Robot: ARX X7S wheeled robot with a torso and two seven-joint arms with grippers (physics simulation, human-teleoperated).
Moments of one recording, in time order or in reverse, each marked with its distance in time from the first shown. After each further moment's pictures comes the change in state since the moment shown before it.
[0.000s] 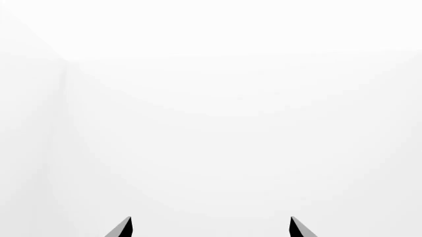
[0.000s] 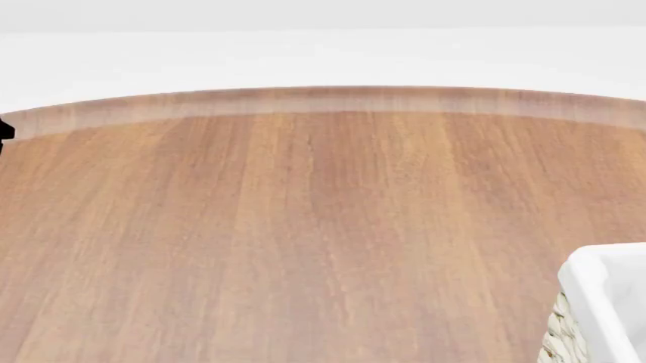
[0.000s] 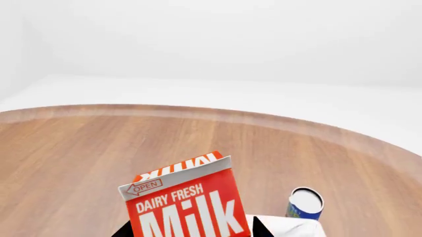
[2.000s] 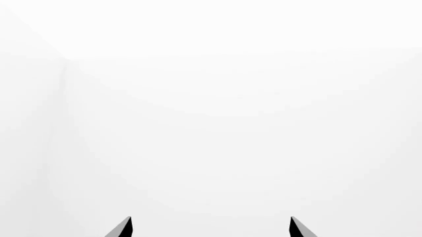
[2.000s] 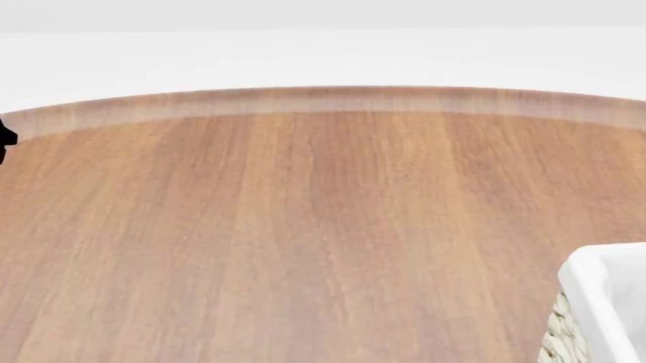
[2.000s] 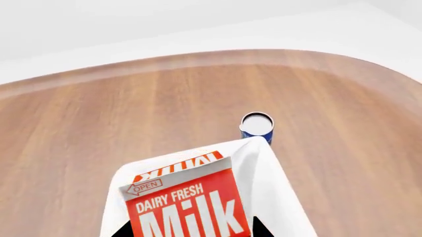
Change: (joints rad) left arm 0.016 -0.013 0.012 -0.012 -0.005 0.026 -0.011; right arm -0.233 -0.058 0.077 0.133 -0.085 -0.022 0.160
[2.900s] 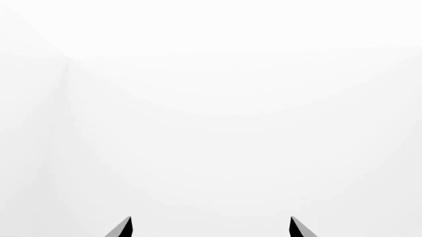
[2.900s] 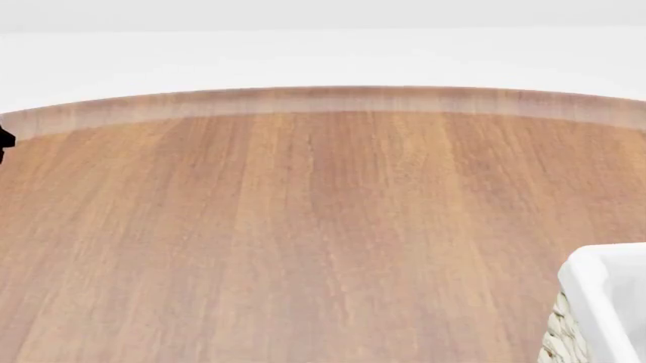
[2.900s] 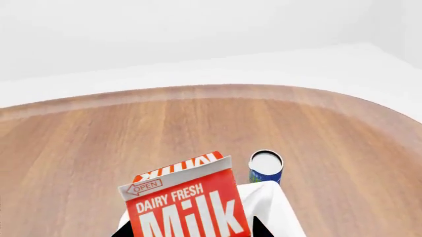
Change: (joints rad) left arm 0.009 -0.008 0.000 -0.006 -0.002 0.012 -0.006; right arm 0.110 -0.056 -0.094 0.012 -0.013 -0.110 0.030
